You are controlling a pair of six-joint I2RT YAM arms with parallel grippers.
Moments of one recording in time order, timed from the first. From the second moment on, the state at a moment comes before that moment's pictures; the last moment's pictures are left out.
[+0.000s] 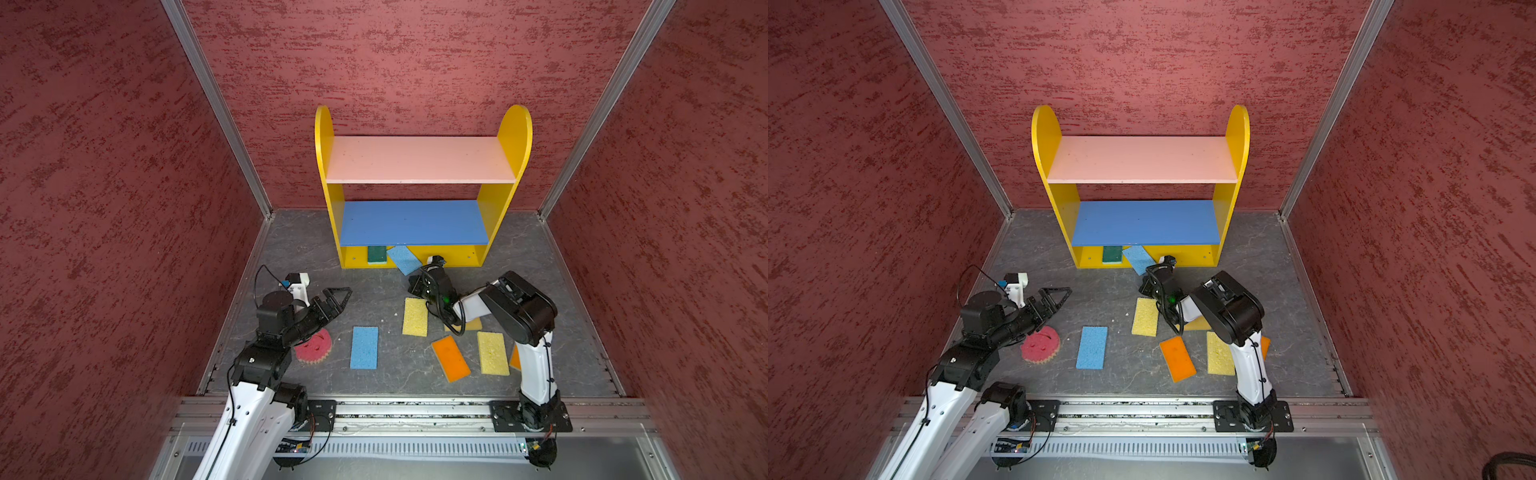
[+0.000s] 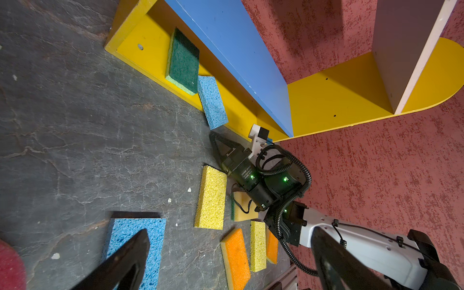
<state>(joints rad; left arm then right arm) -0.16 0.54 0.56 -0.47 0.45 -0.90 0.62 2.04 0.83 0.73 0.03 0.91</state>
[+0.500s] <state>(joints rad) -0.15 0.50 0.56 -0.48 0.45 -0.91 0.48 1.98 0.79 0.79 -0.04 1.02</state>
